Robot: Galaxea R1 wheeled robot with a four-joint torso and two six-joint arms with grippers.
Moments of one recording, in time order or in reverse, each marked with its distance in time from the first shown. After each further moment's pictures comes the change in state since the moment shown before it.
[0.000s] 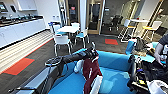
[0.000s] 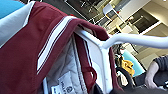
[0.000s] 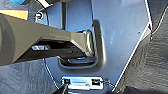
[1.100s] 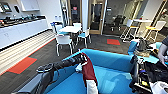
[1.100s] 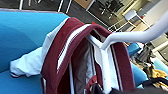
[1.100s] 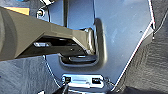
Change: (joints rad) left arm 0.107 -0.154 -0.064 0.090 -0.041 0.008; right arm -0.009 0.001 0.000 -0.006 0.007 0.000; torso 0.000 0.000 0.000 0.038
